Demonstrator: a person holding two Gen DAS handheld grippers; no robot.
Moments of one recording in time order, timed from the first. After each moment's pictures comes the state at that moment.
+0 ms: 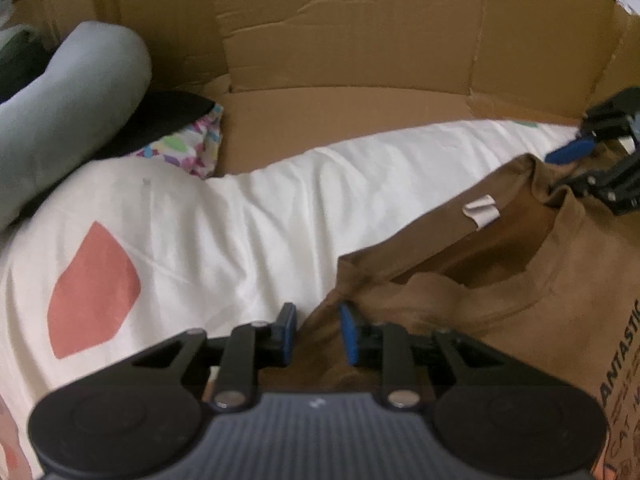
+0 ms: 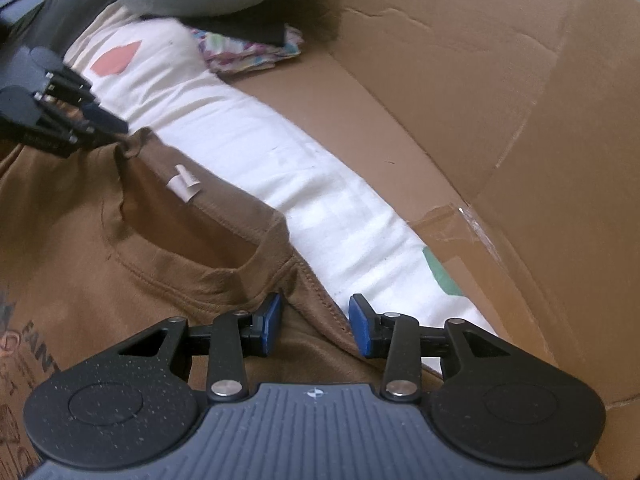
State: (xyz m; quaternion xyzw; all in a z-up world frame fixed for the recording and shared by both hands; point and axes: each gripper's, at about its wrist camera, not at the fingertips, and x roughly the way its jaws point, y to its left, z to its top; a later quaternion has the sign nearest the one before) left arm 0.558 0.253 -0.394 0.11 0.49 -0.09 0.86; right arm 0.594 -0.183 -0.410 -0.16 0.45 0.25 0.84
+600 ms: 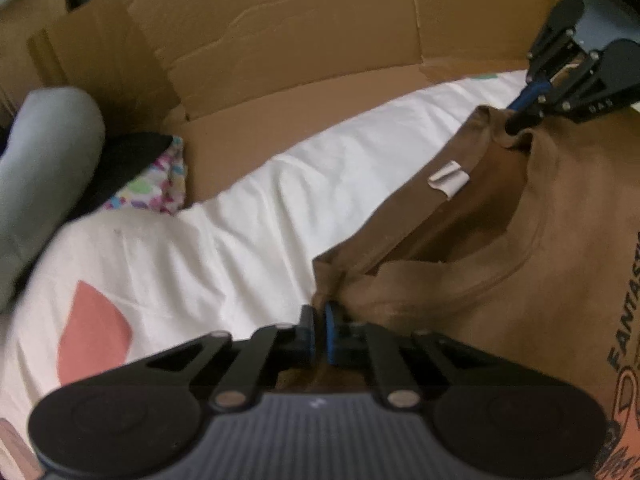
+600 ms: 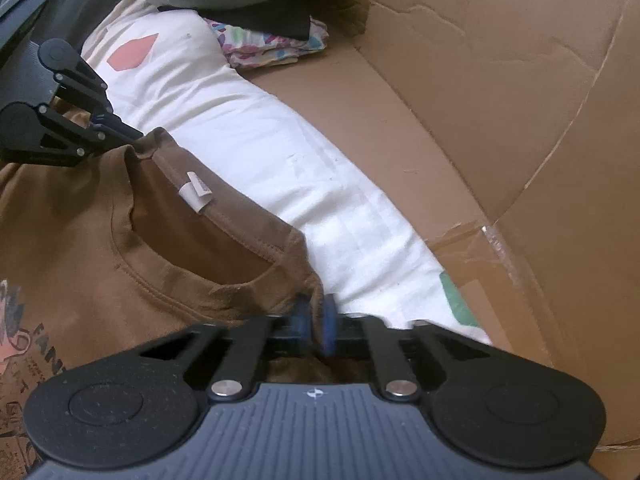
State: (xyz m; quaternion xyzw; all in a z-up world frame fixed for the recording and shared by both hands) left arm 0.553 0.231 -0.396 0.21 0.47 -0.13 0.85; right arm 0.612 -0.176 -0.405 -0.16 0.47 0.28 0.82
